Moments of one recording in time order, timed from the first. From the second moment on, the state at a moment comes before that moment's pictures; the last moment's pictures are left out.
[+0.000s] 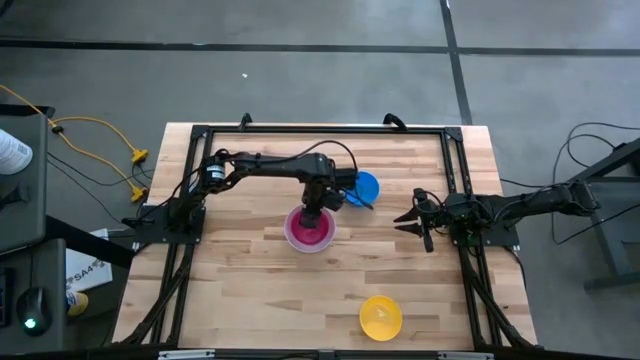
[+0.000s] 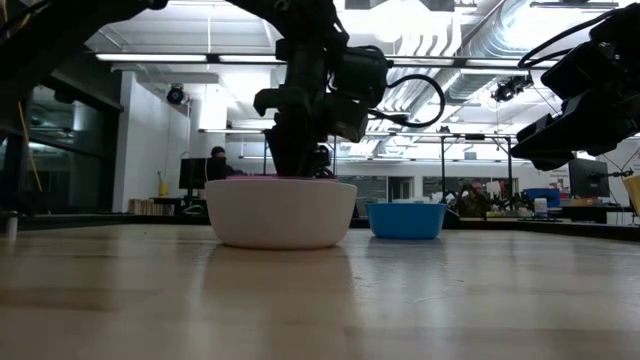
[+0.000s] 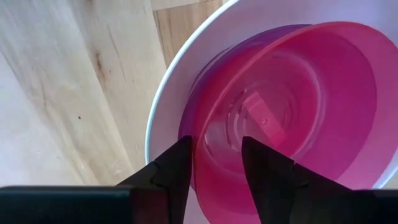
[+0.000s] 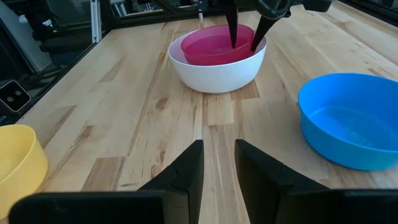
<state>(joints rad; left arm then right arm) 0.15 2.19 1.90 -1.27 0.18 0.33 0.08 0.37 0.01 0.03 0.00 0.15</state>
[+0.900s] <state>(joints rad) 0.15 2.18 1.94 -1.31 0.16 0.32 0.08 0.37 0.01 0.03 0.00 0.16</state>
